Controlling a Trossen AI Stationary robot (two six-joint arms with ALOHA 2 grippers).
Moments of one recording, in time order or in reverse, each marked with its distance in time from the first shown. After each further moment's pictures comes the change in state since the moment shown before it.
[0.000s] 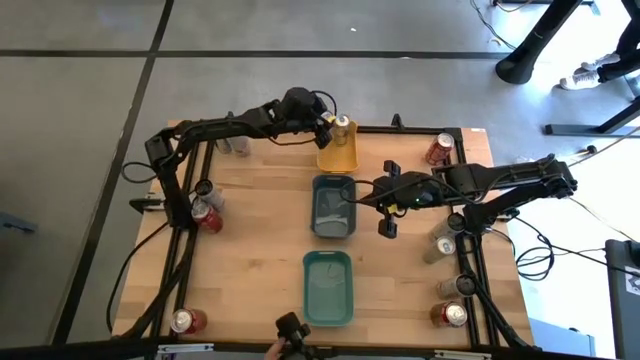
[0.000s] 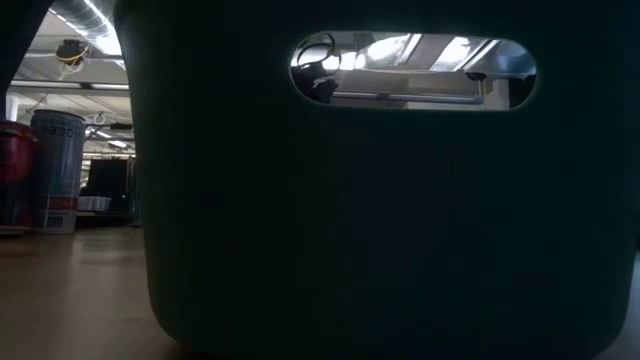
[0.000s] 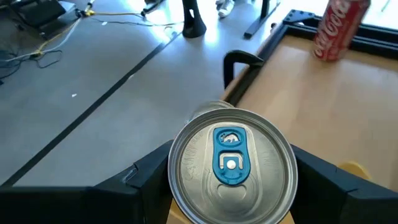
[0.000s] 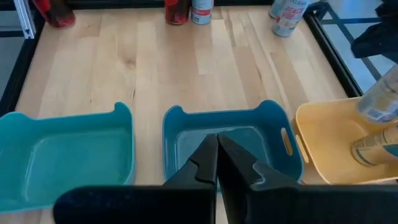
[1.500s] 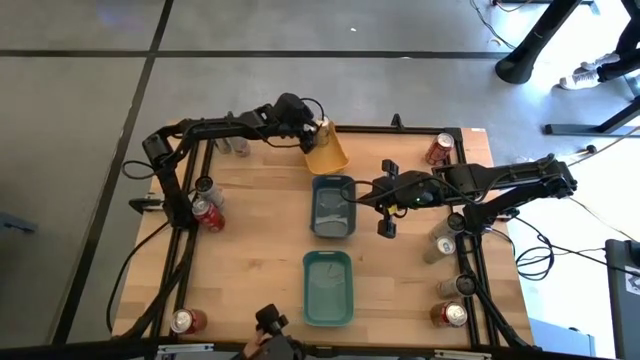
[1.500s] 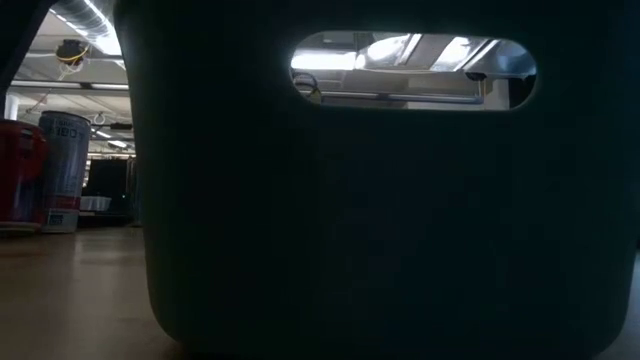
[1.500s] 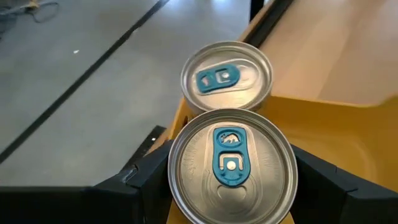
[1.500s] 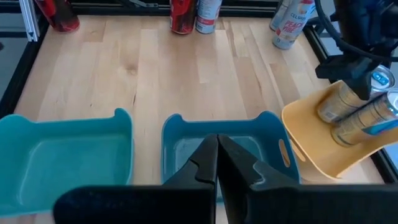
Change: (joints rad) left arm 0.099 -0.018 -0.173 -0.002 0.031 0.044; right arm -0.001 0.000 -0.001 0.035 0.002 -0.047
